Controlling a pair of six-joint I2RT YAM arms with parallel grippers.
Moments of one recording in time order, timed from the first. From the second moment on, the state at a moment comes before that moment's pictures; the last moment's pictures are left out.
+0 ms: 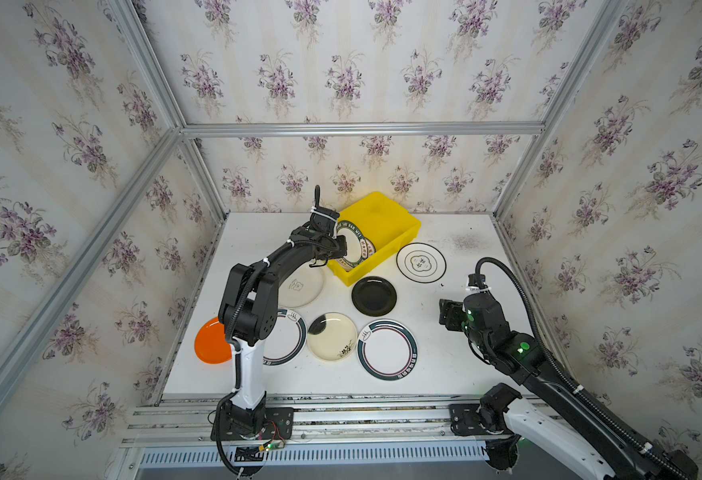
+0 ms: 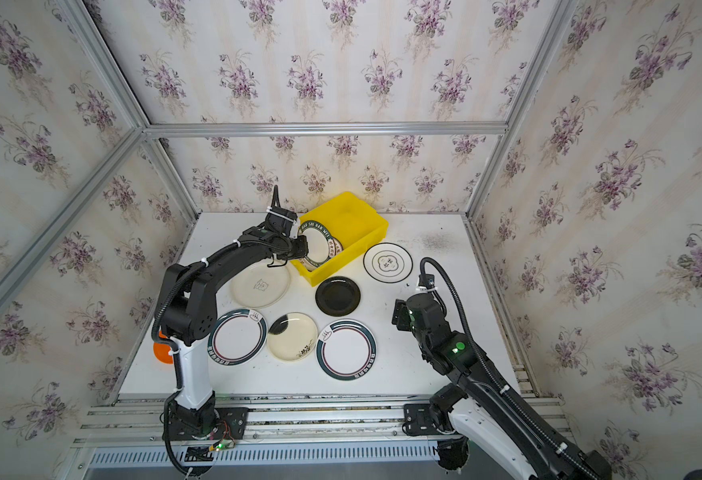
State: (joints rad) left arm -0.37 2.04 1.65 -0.53 0.11 -0.40; right arm 0.52 0.71 0.58 -0.53 0.36 0.50
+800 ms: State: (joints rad) left arm -0.37 1.96 1.62 -0.52 0.06 -0.40; right arm 0.52 0.70 0.58 -0.57 0.38 0.54
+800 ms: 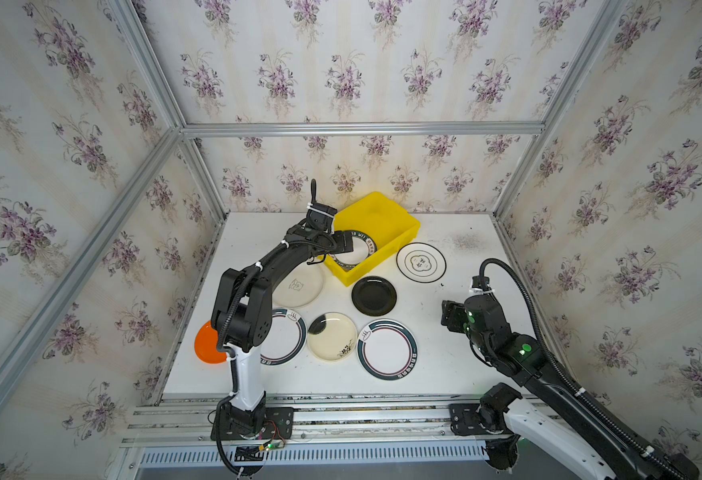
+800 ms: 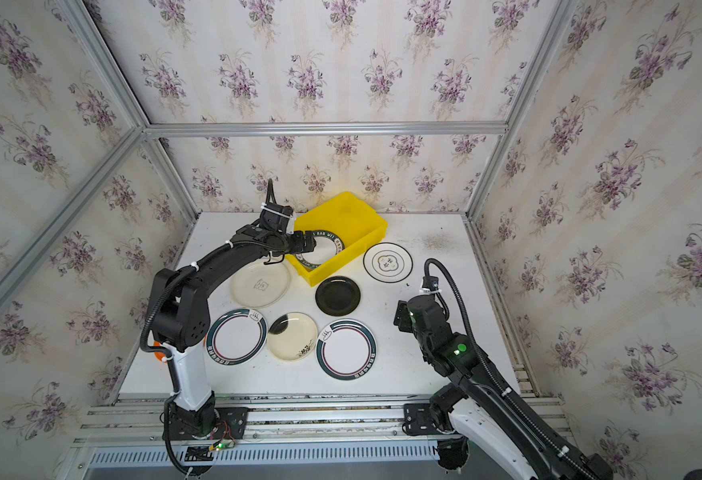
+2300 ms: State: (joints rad) left arm -0.52 0.67 0.35 0.03 0.29 -0.56; right arm 0.11 1.07 0.56 -0.22 -0.24 0.63
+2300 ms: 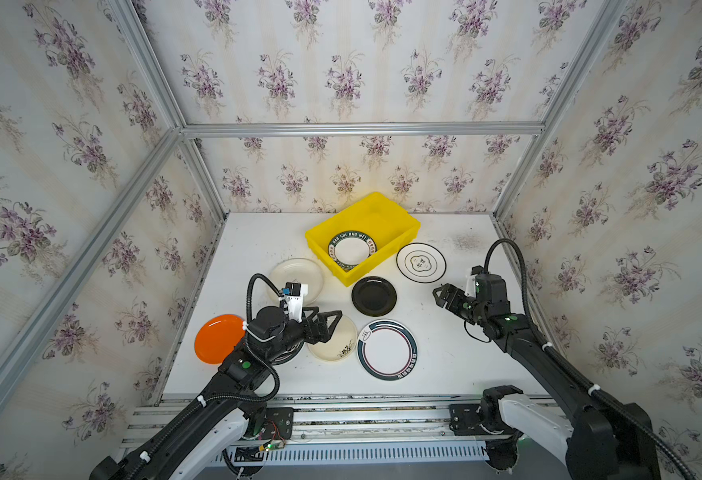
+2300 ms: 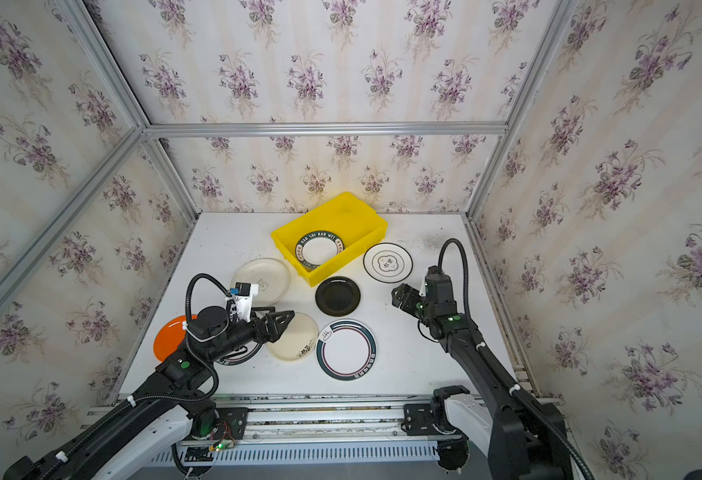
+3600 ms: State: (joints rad) left arm -0.52 0.94 0.39 0.27 0.34 -0.55; right arm -0.04 1.83 0.86 0.13 -0.36 0.71
